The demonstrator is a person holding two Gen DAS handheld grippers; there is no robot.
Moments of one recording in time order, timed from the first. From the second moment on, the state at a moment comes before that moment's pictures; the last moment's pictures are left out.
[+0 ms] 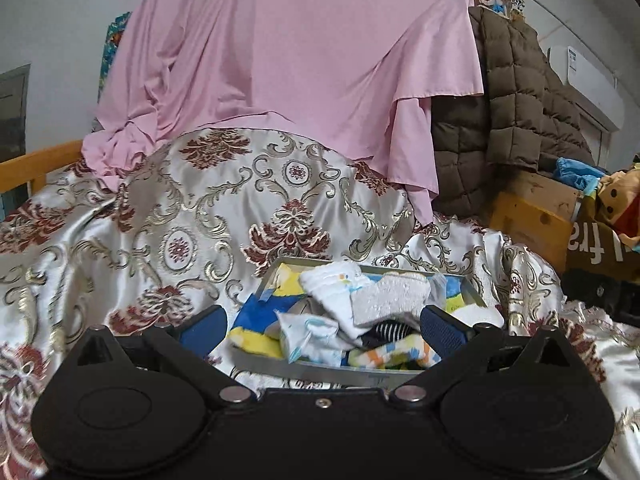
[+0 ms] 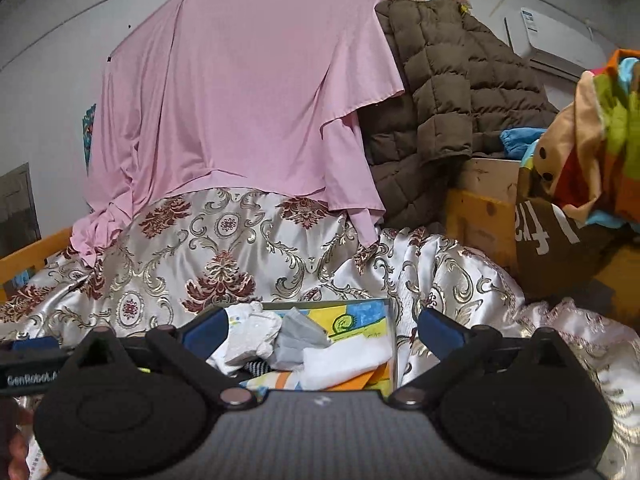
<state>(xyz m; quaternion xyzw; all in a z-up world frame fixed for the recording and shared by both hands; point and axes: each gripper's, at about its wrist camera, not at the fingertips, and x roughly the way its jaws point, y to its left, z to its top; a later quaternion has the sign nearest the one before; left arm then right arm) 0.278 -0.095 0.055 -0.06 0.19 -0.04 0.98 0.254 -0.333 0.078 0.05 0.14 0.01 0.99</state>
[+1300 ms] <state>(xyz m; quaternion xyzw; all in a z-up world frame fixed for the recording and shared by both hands) 0.084 -0.007 0.020 -0.08 0.18 0.03 0.98 0.078 -0.243 0.041 0.02 0.17 0.02 0.98</state>
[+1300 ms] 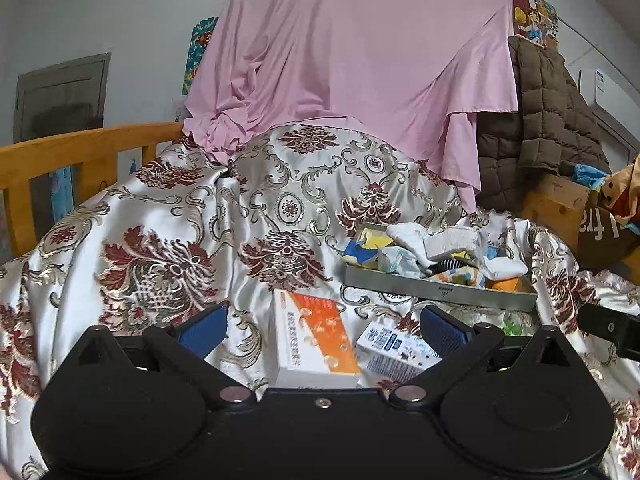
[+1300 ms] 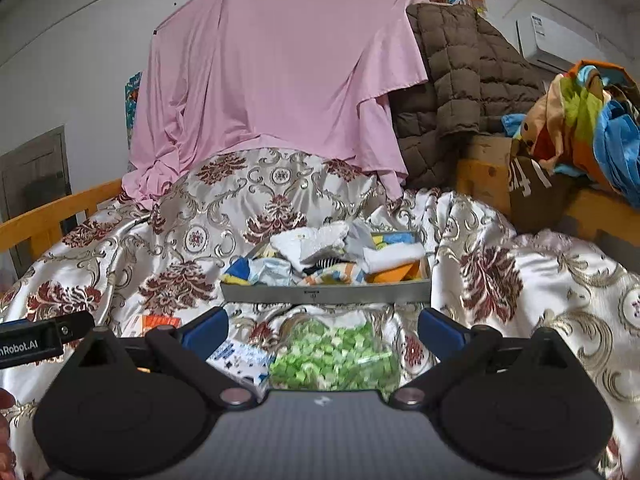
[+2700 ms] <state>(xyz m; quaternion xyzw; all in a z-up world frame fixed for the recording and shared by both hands) 0.057 -0.004 0.000 -0.03 0.19 0.05 0.98 0.044 -0.222 0.019 -0.01 0.18 -0.01 0.98</state>
